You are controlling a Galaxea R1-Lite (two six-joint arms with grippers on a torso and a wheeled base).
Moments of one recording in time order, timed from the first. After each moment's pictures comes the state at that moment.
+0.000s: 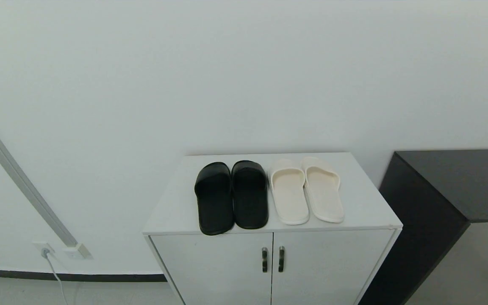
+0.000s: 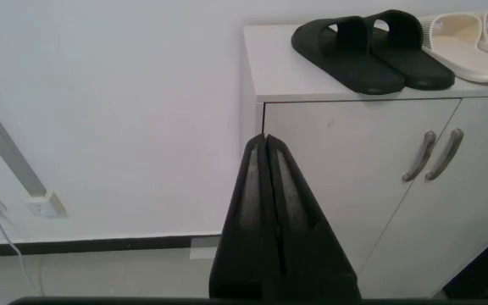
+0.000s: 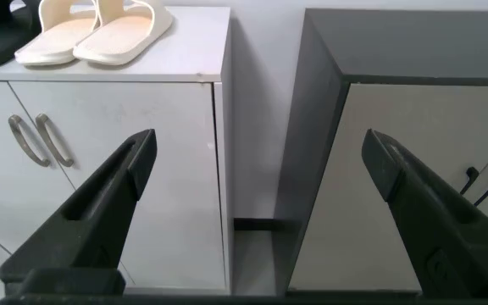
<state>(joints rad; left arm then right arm) 0.00 0.00 0.00 0.00 0.00 0.00 0.00 0.00 0.00 0.00 0.04 -0.05</state>
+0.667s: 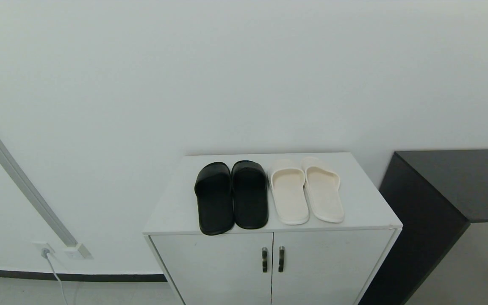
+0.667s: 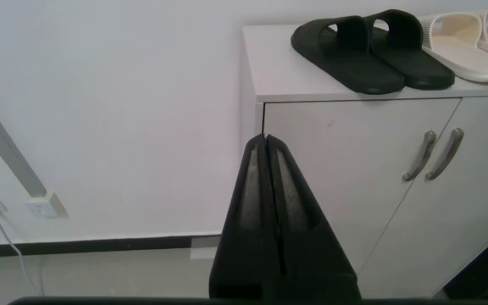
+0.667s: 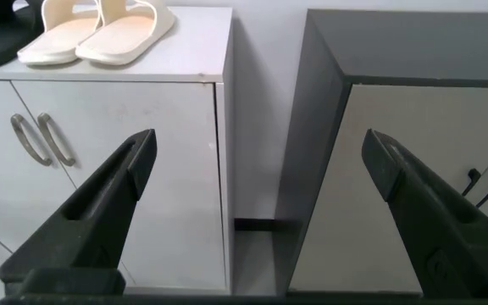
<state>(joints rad) 0.00 0.00 0.00 0.00 0.00 0.00 0.00 0.00 0.00 0.00 0.05 -0.05</state>
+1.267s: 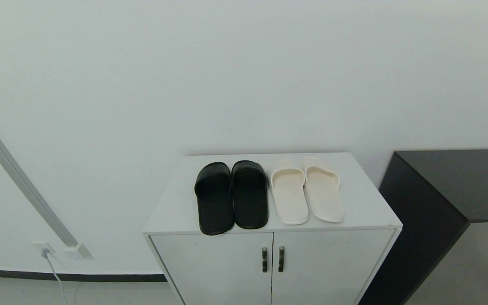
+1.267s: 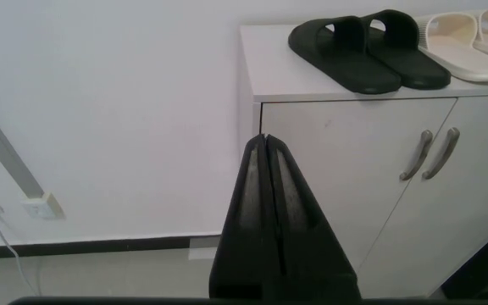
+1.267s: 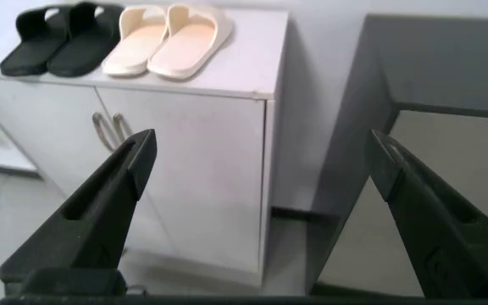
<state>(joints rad) 0.00 0.00 0.00 0.00 0.00 0.00 0.05 0.26 -0.29 0.16 0.15 -0.02</state>
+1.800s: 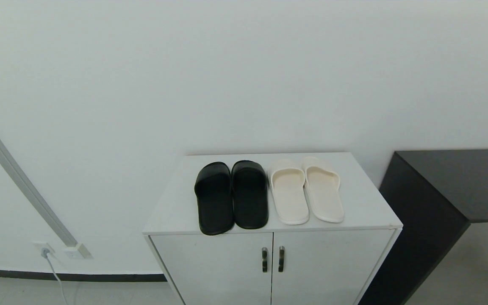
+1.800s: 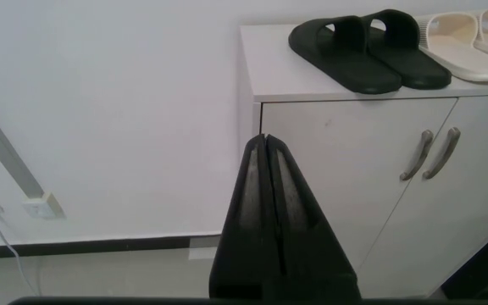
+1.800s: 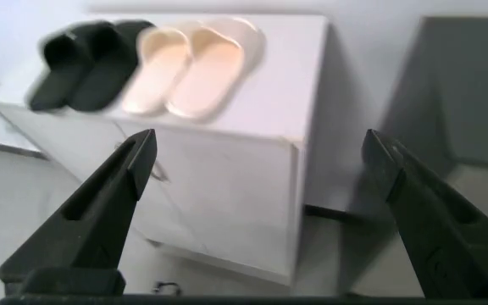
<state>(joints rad) 0.00 0.00 0.00 0.00 0.00 0.00 0.14 0.81 -0.40 -0.20 0.18 0.05</state>
